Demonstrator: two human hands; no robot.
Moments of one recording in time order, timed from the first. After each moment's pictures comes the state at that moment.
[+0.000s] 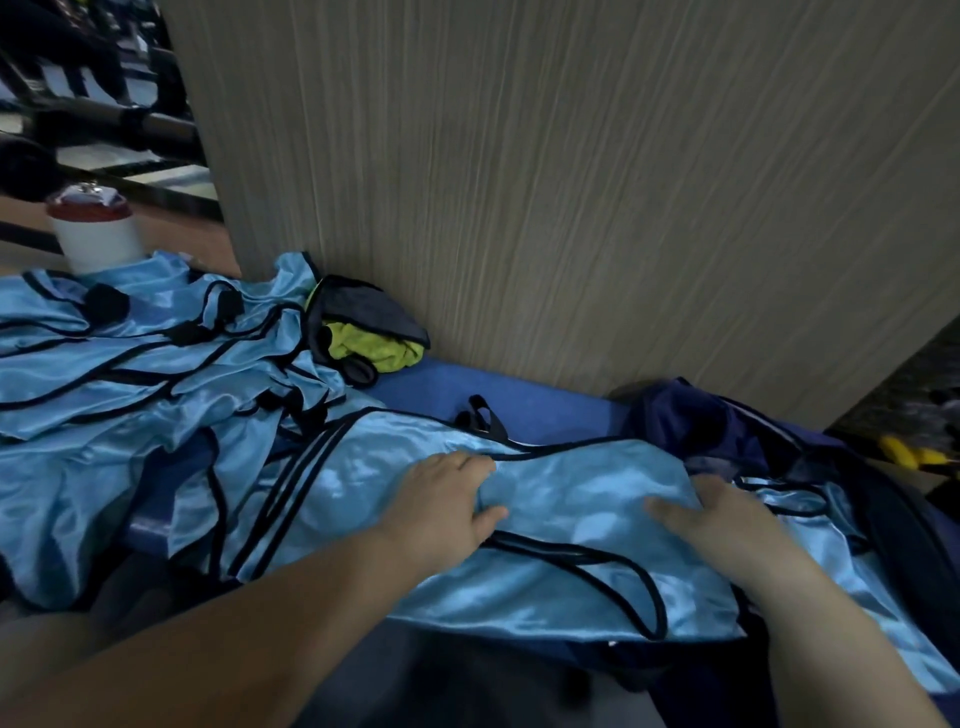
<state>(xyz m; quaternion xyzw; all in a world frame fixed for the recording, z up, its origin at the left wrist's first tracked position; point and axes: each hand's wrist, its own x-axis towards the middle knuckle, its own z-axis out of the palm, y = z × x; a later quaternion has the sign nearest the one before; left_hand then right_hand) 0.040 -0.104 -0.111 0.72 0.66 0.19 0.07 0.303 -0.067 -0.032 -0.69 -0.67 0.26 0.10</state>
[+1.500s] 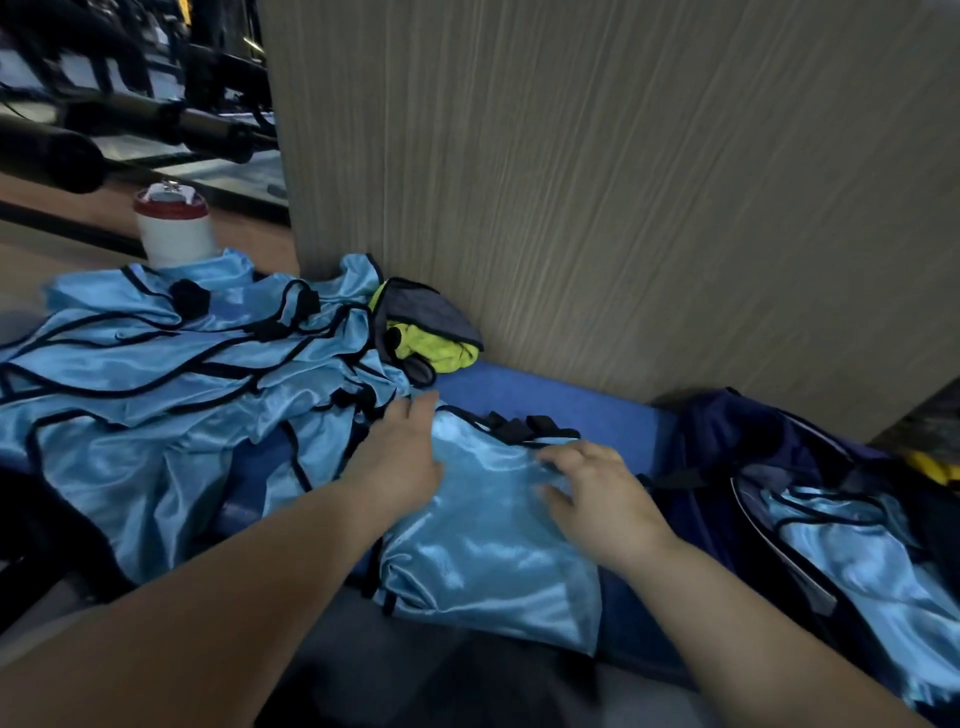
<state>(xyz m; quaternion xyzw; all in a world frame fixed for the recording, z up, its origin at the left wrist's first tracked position) -0.062 -0.127 -0.083 0.60 0.76 0.21 0.14 0.158 -0.088 -0.061 -0.49 -0.86 0.11 0.10</state>
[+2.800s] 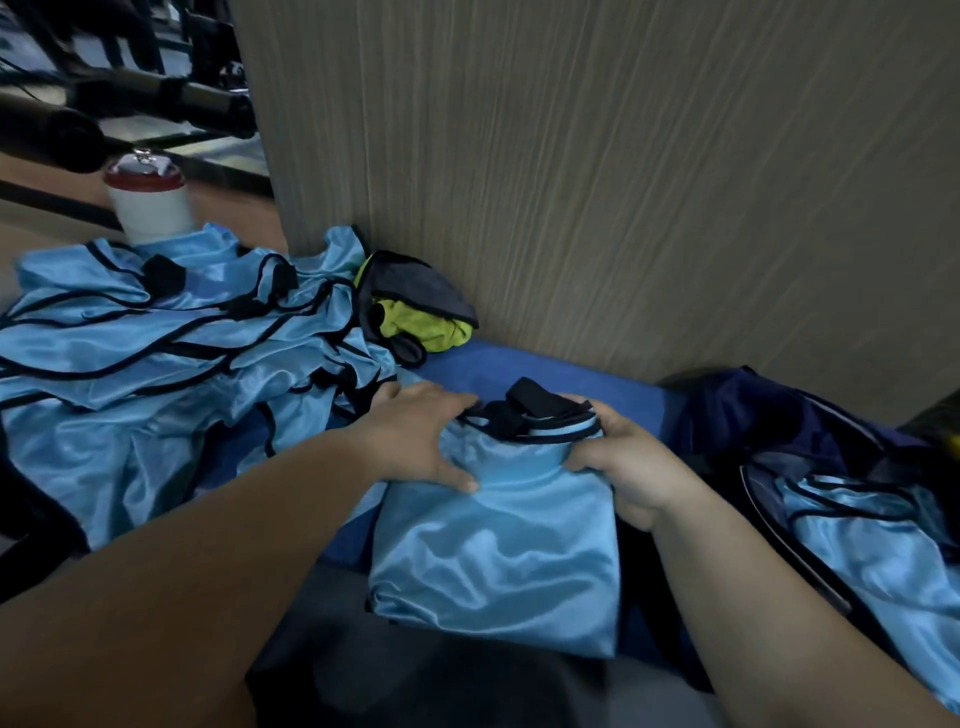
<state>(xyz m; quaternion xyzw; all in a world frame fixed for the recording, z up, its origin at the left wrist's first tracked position) -0.061 -0.087 -0.086 0.73 0.67 0.05 0.14 0.176 -0.042 -0.064 -0.43 -0.55 0.66 0.29</state>
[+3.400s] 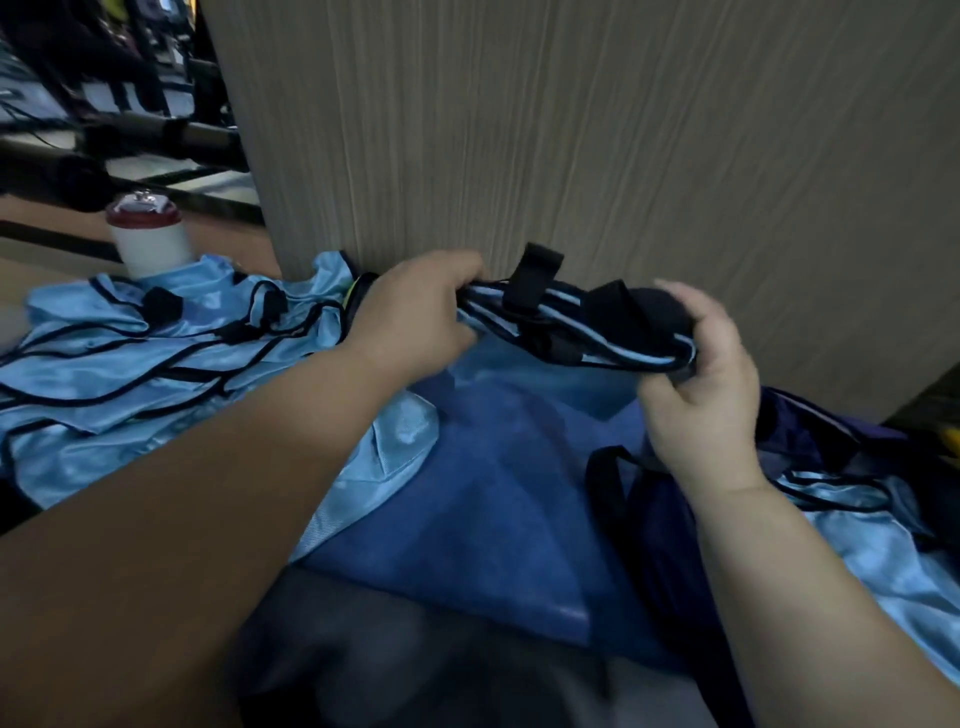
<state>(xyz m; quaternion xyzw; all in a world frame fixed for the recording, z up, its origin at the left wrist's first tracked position) -0.032 -0.080 0.030 0.67 0.62 0.40 -0.06 0.205 -0.050 0.001 -0.30 -0.75 0.12 0.58</state>
